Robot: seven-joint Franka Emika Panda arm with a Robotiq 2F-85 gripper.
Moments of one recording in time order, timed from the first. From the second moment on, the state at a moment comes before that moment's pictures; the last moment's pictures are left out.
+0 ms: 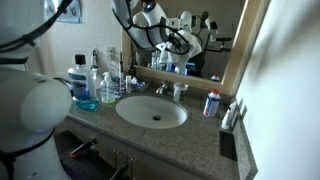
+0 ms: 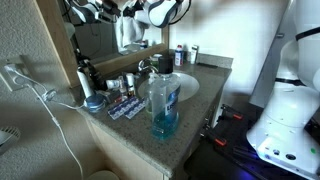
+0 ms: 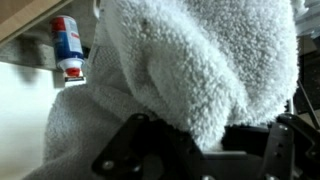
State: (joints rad) arm 0.36 0.27 -0.42 -1.91 -0.34 3.25 0.75
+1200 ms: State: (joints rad) arm 0.30 0.26 -0.16 -1.92 -0.34 3.24 0.63
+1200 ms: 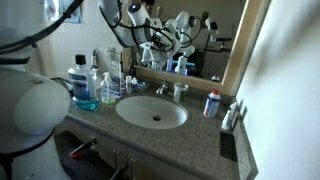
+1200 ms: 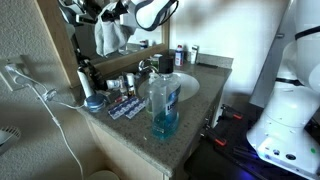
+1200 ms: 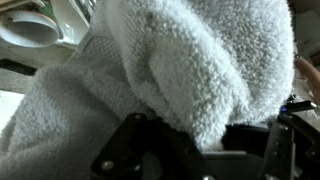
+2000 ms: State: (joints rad) arm 0.34 0.18 -0.25 -1.87 -0.34 3.26 0.63
